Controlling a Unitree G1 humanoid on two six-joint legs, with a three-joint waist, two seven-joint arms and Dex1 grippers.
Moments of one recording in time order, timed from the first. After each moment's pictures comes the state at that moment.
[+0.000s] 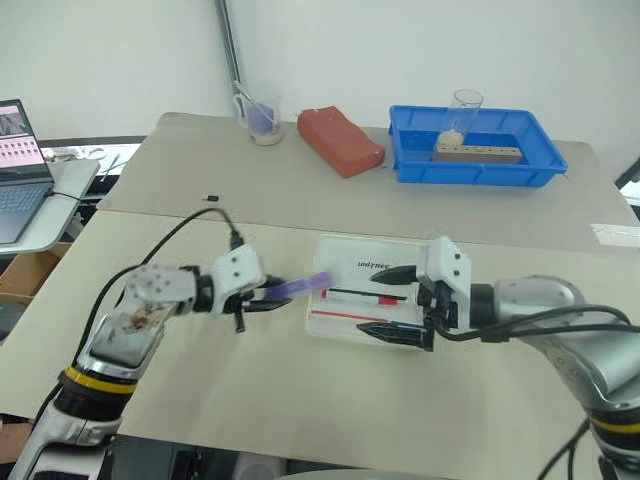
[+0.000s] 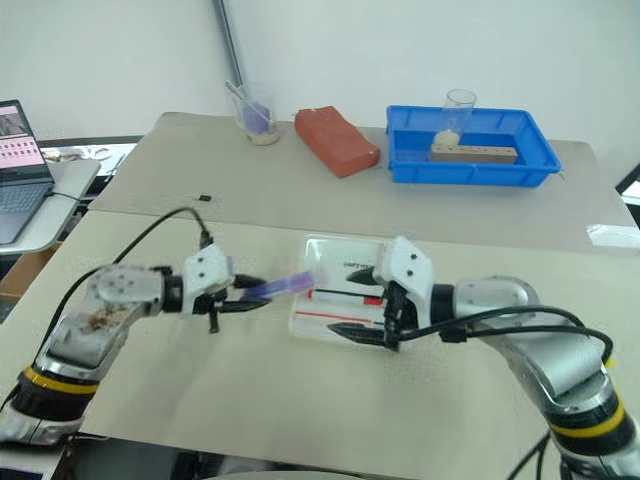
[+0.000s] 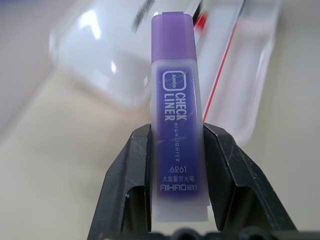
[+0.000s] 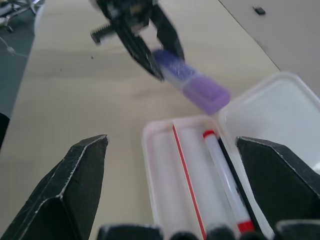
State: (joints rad) left arm -0.39 0.71 -0.20 -0.27 -0.20 0.38 -1.11; right arm -0.23 -0.84 0.07 -0.63 0.59 0.76 0.84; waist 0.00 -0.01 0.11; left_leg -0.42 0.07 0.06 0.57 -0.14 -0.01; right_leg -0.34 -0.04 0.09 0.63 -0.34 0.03
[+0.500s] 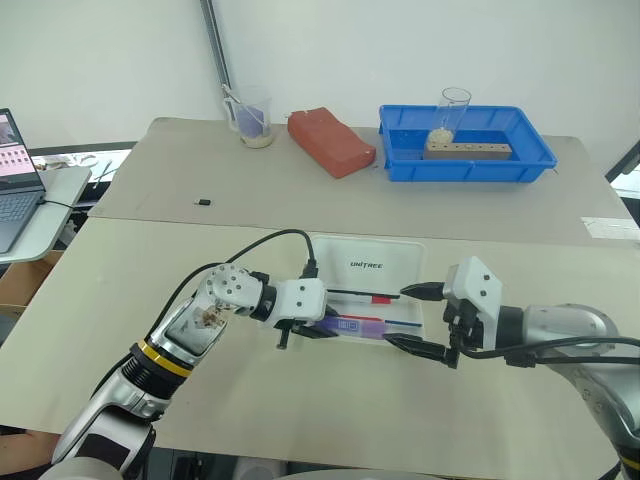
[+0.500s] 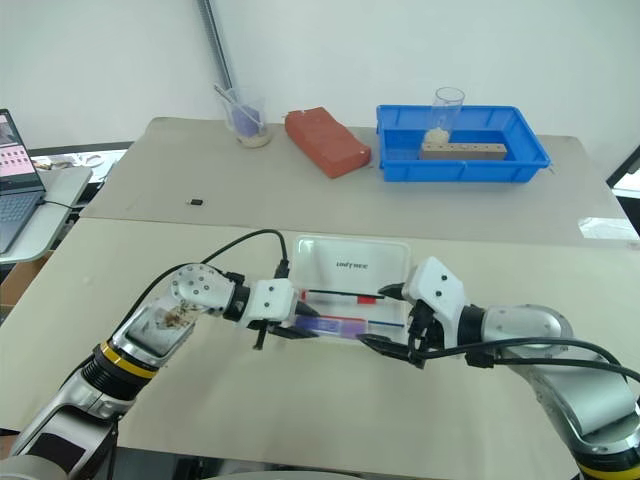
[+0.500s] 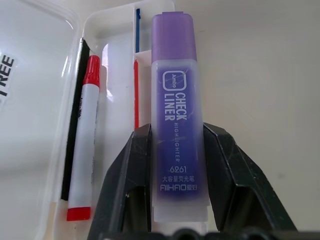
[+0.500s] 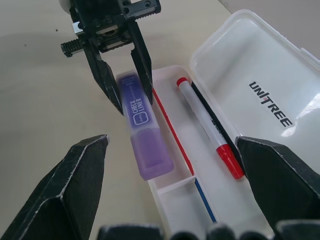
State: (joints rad) left arm -0.51 0.58 -0.46 -0.09 -0.07 0.21 -1.20; right arm -0.04 -0.86 -0.07 -0.71 0.58 0.76 0.78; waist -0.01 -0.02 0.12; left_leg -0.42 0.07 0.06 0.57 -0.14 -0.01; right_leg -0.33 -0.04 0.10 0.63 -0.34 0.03
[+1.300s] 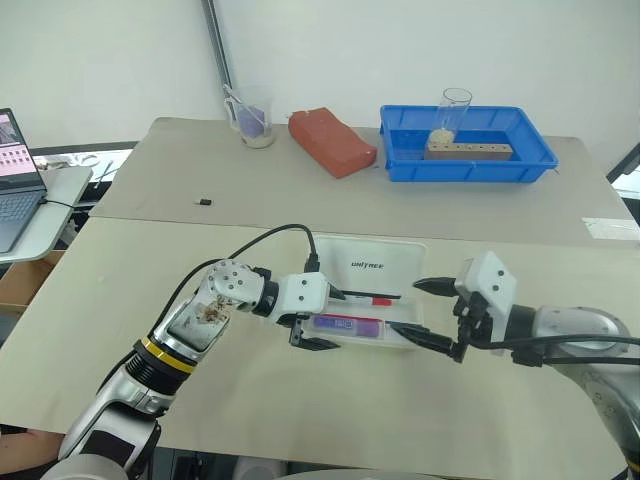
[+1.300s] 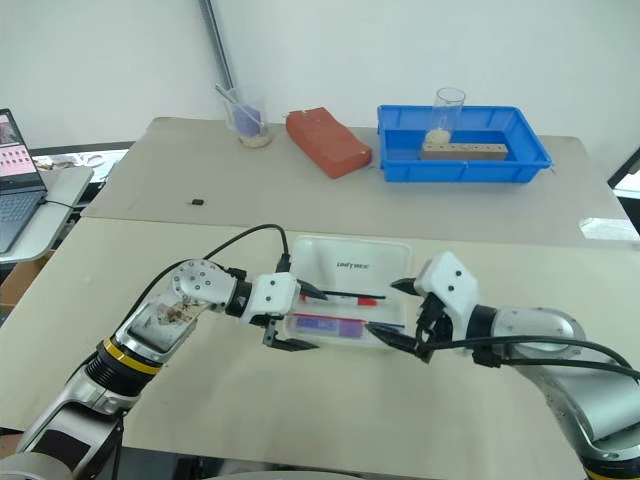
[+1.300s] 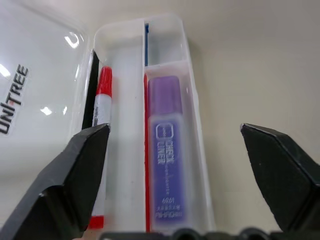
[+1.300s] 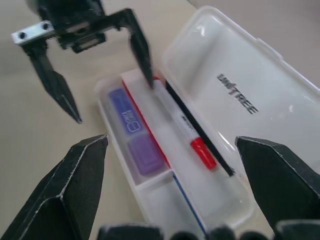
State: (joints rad) left arm -0.50 0.52 -0.41 -0.12 -0.14 0.25 -1.19; right arm 0.00 -0.89 -0.17 -0.64 0.59 0.77 0.73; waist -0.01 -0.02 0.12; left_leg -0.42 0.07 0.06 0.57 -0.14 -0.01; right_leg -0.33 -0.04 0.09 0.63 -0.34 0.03
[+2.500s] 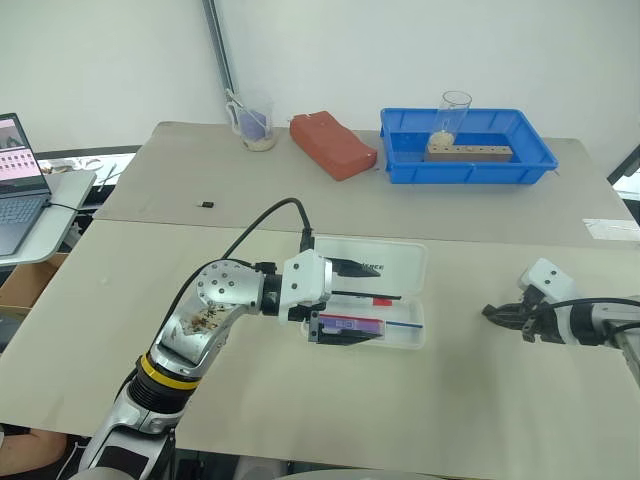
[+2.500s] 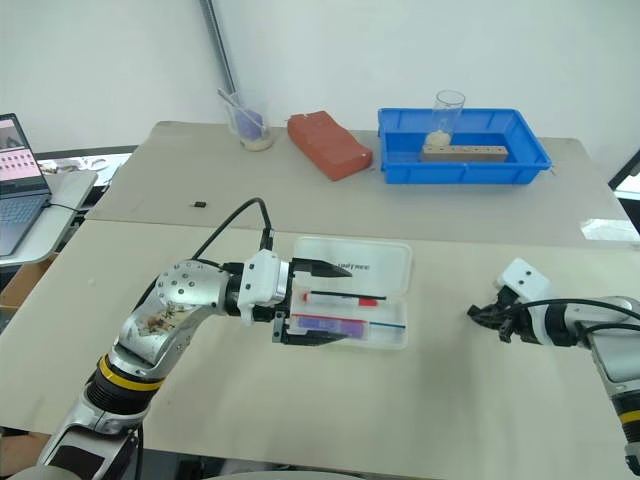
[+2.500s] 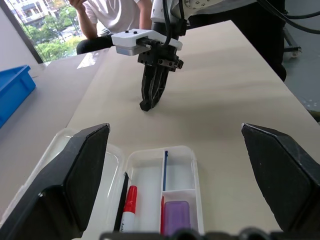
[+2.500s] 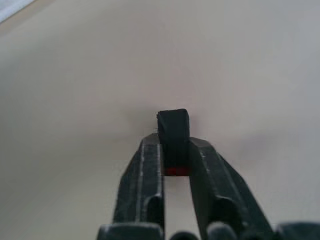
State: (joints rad) left arm -0.43 0.48 -0.30 -0.34 -0.33 0.29 -1.10; right arm -0.13 -1.03 -0.03 0.11 0.24 0.45 1.06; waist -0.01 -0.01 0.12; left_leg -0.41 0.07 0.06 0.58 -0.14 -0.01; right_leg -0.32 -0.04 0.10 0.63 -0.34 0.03
